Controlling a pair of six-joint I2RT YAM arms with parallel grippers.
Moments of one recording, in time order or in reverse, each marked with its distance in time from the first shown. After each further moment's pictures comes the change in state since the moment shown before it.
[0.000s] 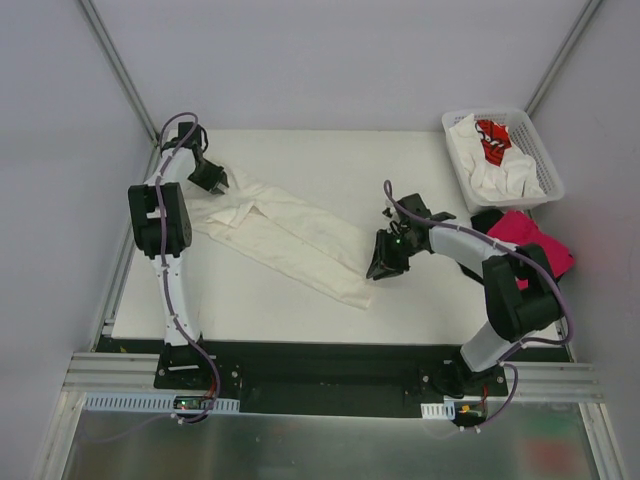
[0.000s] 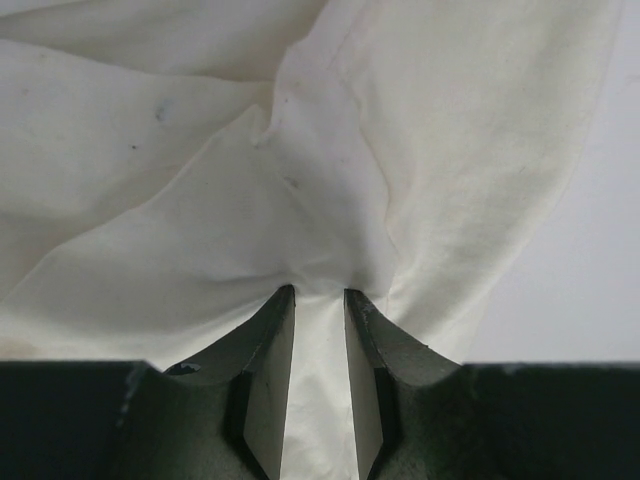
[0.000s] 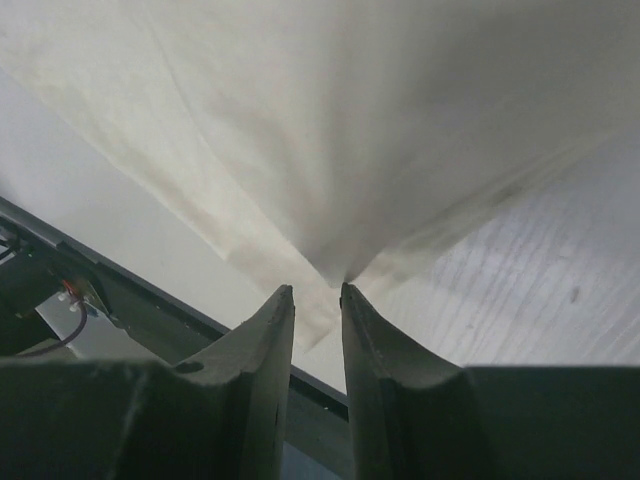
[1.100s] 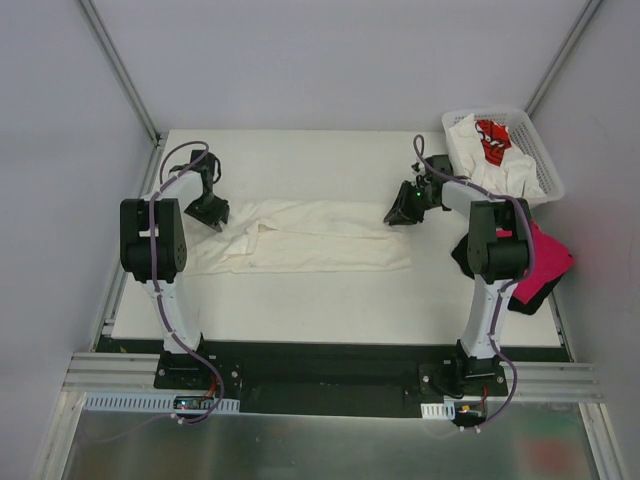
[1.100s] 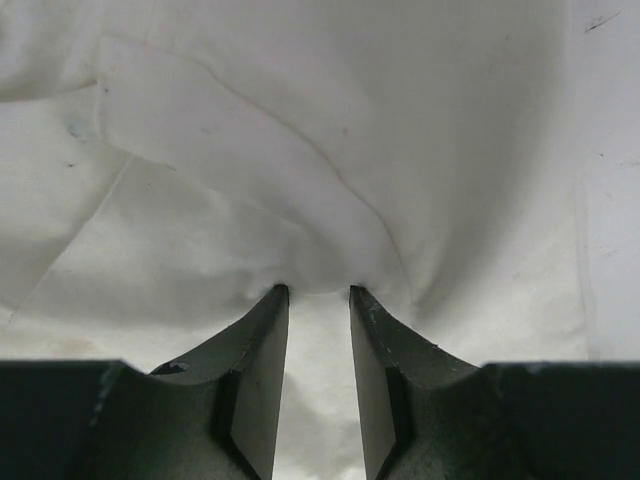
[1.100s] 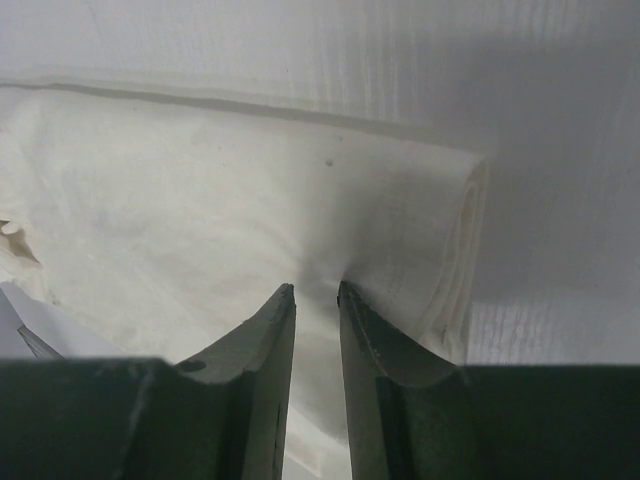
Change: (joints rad) left arm -0.084 -0.308 -0.461 -0.022 -0.225 -0.104; right arm -0.272 0.439 0.442 0.119 -0.036 -0.060
